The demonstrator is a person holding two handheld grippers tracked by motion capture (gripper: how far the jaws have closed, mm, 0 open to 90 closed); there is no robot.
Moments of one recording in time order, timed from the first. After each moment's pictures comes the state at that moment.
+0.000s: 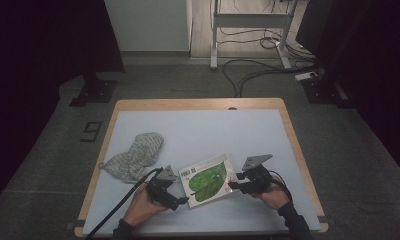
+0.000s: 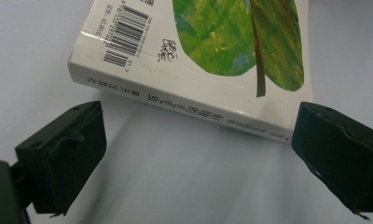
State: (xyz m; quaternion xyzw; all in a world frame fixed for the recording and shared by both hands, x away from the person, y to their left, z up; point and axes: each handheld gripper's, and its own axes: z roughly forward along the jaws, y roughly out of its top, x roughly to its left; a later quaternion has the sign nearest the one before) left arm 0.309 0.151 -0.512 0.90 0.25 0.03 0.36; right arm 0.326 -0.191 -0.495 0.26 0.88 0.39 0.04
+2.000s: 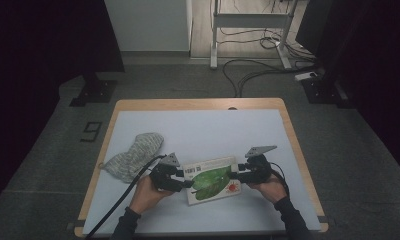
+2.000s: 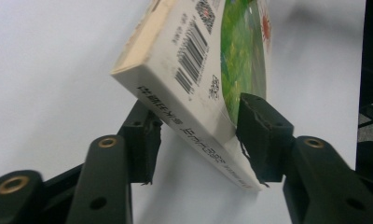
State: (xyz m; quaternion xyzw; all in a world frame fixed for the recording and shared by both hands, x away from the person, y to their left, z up) left arm 0.332 0.139 -0.474 0.89 0.25 0.00 0.38; right arm 0.349 -0.195 -0.488 0.34 0.84 0.43 0.02
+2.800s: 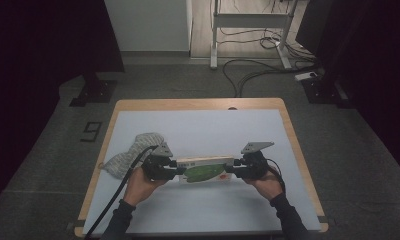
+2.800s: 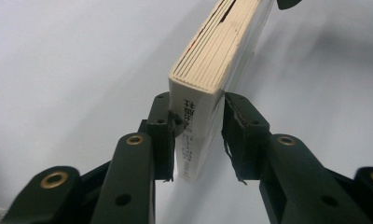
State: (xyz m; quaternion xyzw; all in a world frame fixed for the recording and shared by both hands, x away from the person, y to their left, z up) left arm 0.344 0.155 -0.444 0.88 0.27 0.06 0.38; right arm 0.350 -0.179 -0.467 0.32 0.83 0.44 0.06
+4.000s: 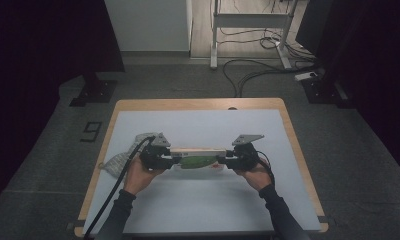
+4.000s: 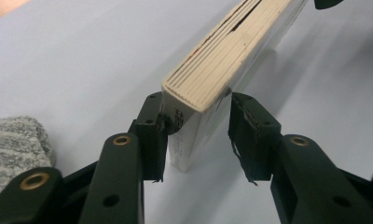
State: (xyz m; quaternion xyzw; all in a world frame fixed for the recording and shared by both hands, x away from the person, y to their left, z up) left arm 0.369 0.163 -0.444 0.88 0.30 0.11 0.35; right arm 0.374 -0.156 -0.466 0.33 0.83 0.45 0.08
